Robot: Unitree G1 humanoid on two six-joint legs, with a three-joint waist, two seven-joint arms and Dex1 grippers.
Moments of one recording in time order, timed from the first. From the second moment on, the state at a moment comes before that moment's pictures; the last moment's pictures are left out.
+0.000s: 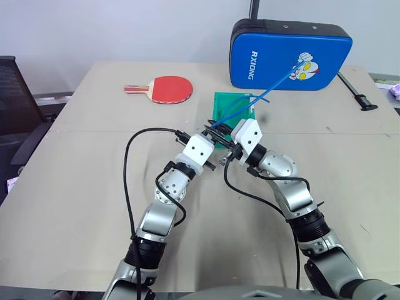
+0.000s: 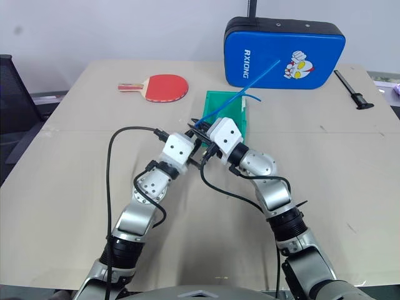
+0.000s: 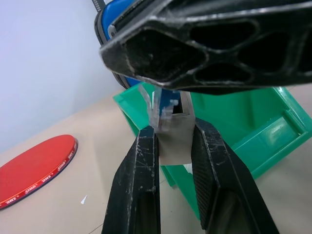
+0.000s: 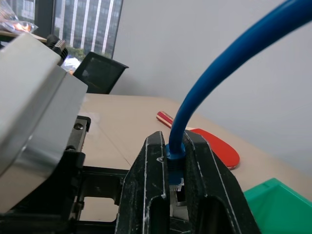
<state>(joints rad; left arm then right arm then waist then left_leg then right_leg) -0.24 0.22 -0.19 -0.14 0.16 0.01 -0.24 -0.48 -0.09 0.29 0.02 0.06 -0.07 0.52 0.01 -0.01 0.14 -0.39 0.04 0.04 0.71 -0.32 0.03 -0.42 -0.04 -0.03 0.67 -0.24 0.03</state>
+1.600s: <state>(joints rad) -0.26 0.17 -0.17 -0.09 0.17 0.00 -0.30 -0.49 -0.09 0.28 -0.03 0.02 0.13 0.46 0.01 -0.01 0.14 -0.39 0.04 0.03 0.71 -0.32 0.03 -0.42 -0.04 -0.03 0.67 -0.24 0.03</state>
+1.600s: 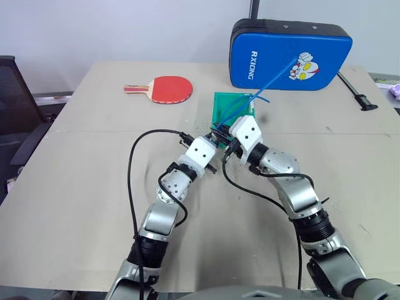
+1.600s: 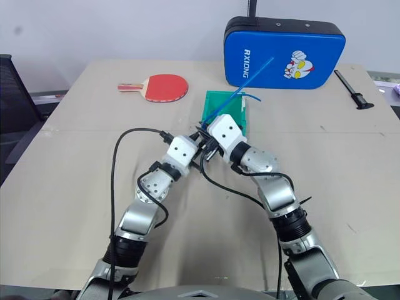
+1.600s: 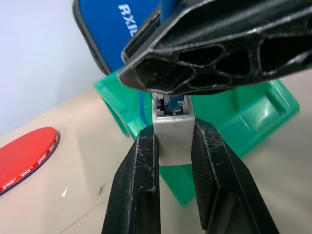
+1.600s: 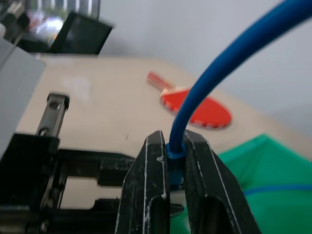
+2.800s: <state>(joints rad) -0.41 0.60 0.12 -0.51 -0.48 0.88 -0.56 -1.06 -0.27 -0.04 0.77 0.23 0.21 0.64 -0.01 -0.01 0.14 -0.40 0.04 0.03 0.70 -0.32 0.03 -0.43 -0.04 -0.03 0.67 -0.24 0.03</state>
